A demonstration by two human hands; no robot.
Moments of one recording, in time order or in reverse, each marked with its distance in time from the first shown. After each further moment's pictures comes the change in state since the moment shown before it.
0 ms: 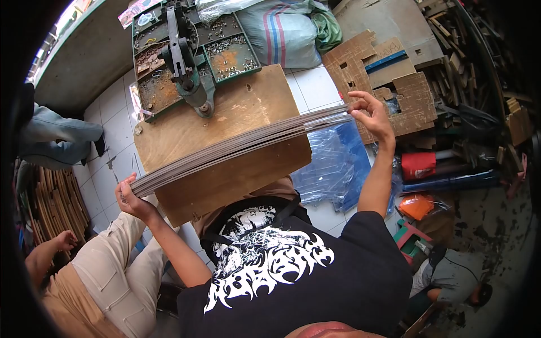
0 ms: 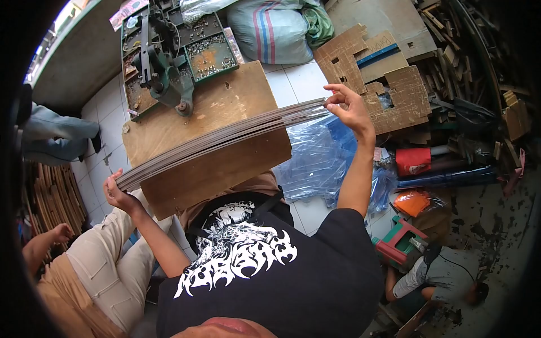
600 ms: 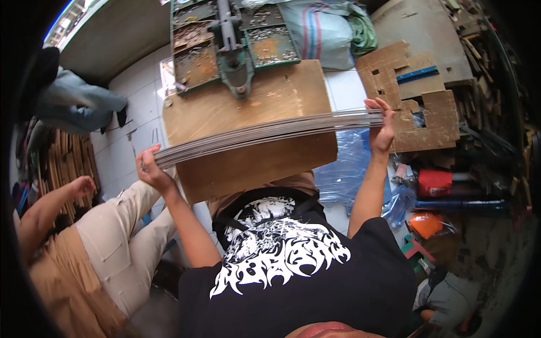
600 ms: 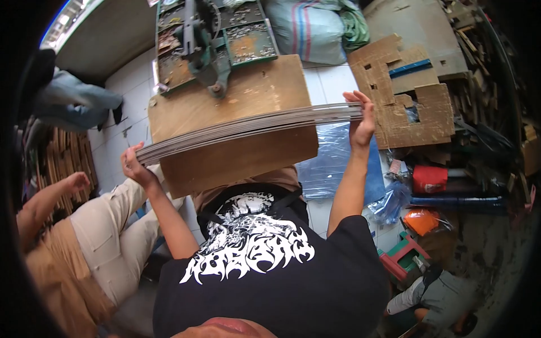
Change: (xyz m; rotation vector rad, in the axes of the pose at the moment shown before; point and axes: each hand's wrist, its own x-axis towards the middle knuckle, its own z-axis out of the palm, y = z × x) left_hand -0.002 0.004 -0.001 0.004 0.017 0.038; right_hand 0.005 0.061 0.083 0.738 0.357 -0.207
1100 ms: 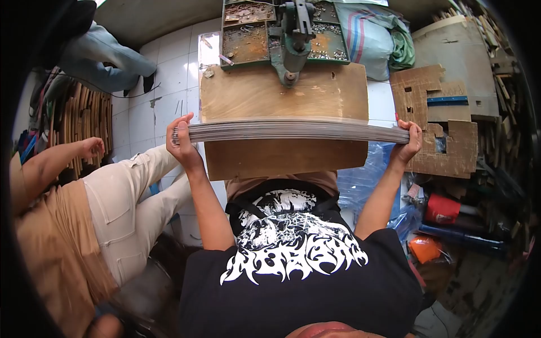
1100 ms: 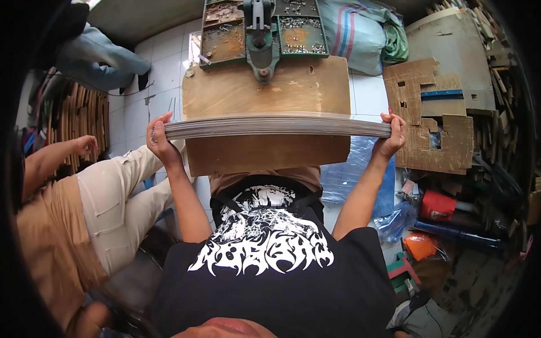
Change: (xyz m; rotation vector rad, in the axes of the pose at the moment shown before) left_hand -0.009 0.007 -0.010 -0.019 -0.077 -0.037; right_hand -0.002 0.025 0.011 -0.110 0.268 -0.146
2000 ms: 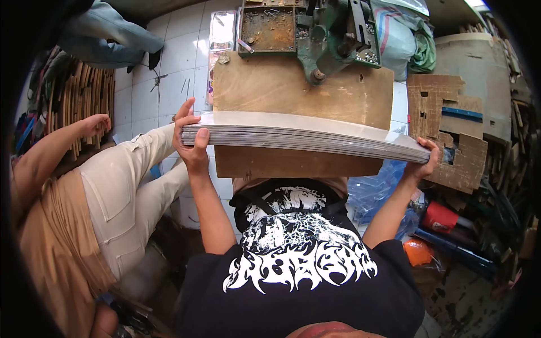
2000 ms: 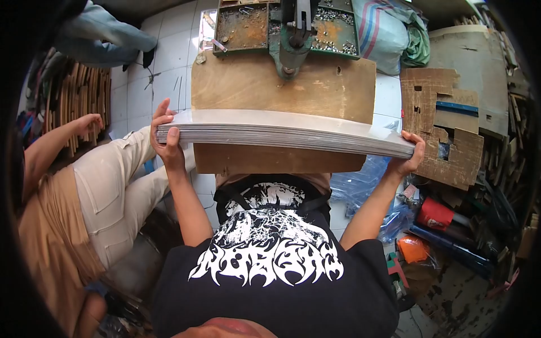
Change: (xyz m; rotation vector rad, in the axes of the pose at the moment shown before) left_hand 0.006 -0.006 -0.015 0.030 -0.202 0.170; right_hand 0.000 0.007 -0.011 0.000 -0.064 0.057
